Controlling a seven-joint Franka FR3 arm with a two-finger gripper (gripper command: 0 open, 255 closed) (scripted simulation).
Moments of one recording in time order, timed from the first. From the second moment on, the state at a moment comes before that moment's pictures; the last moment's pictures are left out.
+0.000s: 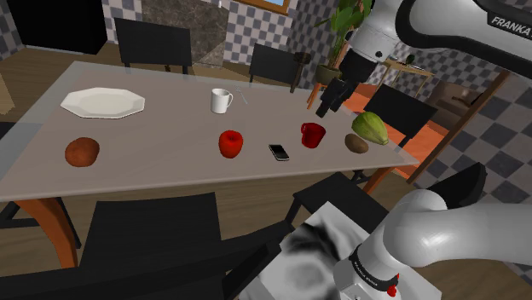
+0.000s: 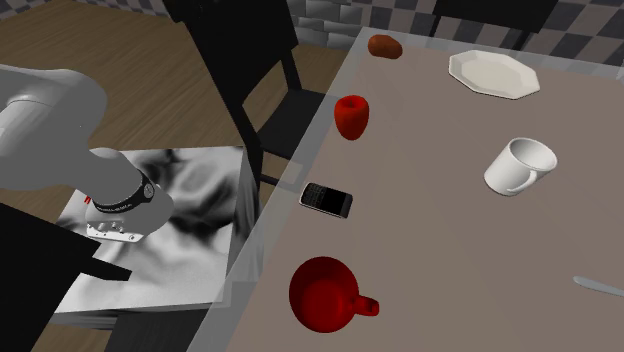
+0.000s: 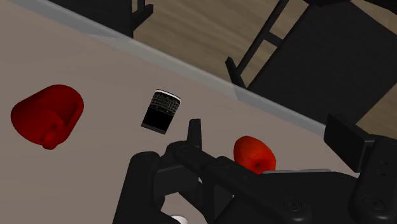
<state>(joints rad) -0.02 -0.82 0.05 -2.30 0.08 1.64 -0.07</state>
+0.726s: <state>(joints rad) -0.09 -0.68 0.05 -2.47 0.05 1.96 -0.02</state>
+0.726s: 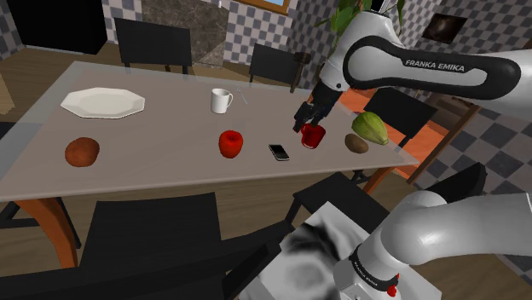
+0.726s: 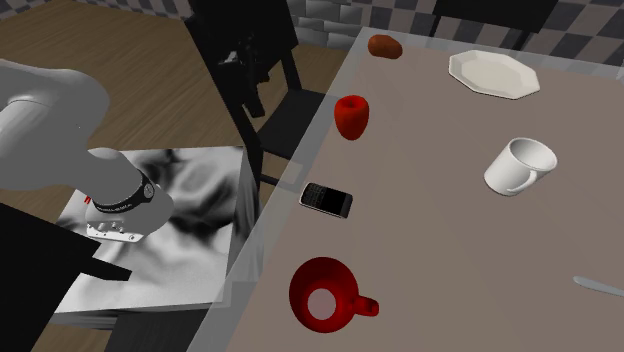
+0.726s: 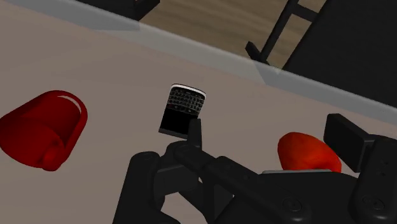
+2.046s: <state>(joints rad) -0.21 -0.14 0.04 -2.52 -0.04 2.59 0.12</state>
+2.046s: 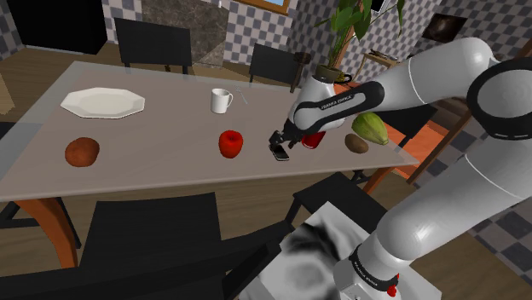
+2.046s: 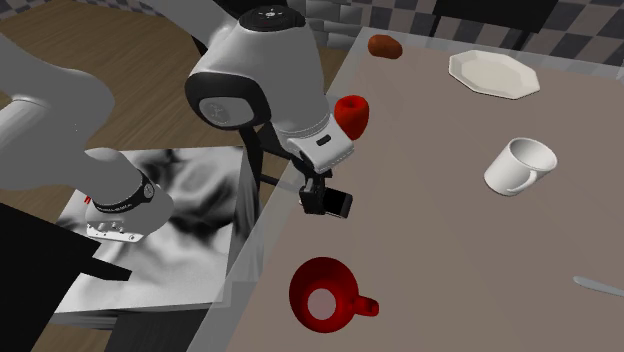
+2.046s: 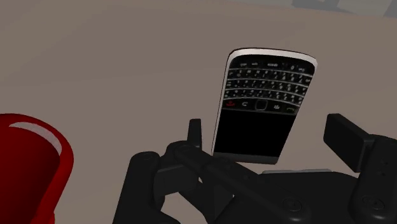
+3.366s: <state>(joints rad) -0.22 -0.08 0.04 -2.52 -0.05 2.66 0.13</state>
